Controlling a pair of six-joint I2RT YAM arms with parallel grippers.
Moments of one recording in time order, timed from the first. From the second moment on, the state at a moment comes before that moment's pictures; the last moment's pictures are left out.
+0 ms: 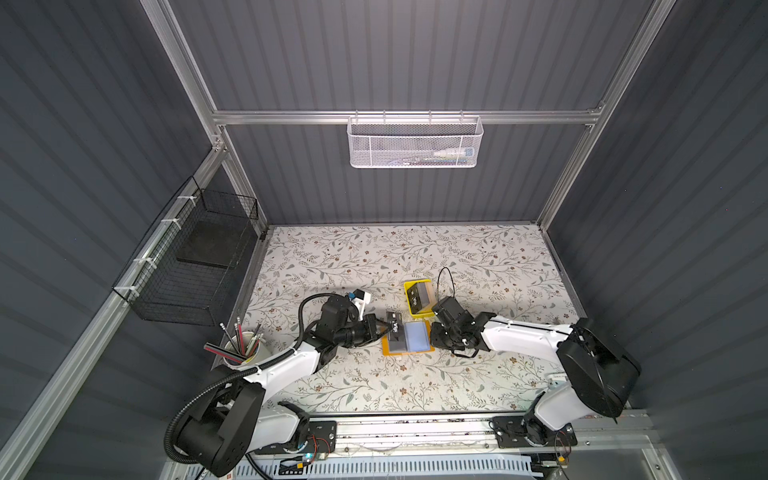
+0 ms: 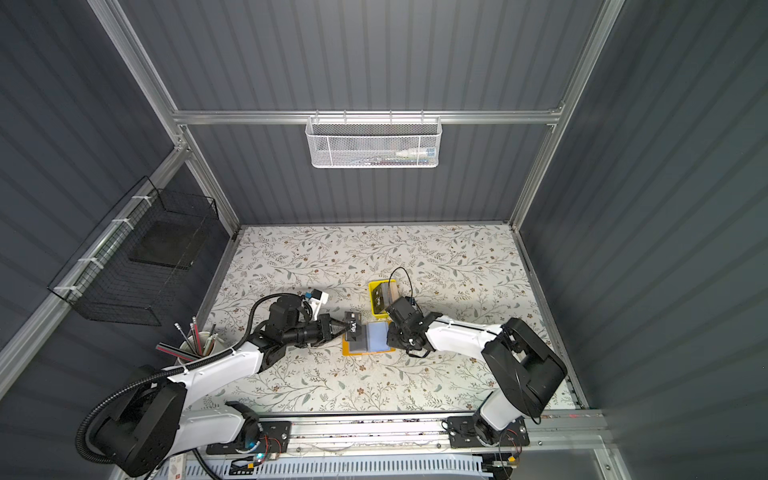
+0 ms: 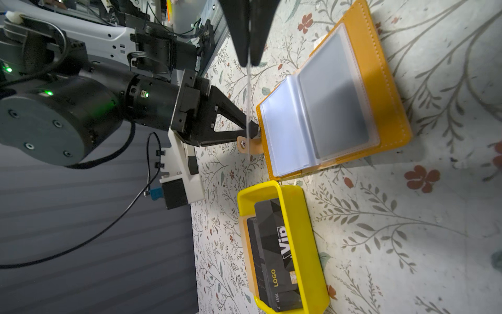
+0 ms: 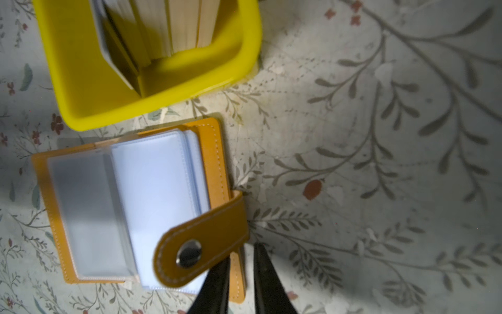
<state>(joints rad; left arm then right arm) -0.52 1.27 0.45 0.25 0.62 -0.88 0.76 1.55 0.76 -0.29 0.00 0.83</state>
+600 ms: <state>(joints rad) -0.61 1.36 0.41 0.40 0.50 -0.99 0.80 1.50 0.69 -0.27 -0.02 0.83</state>
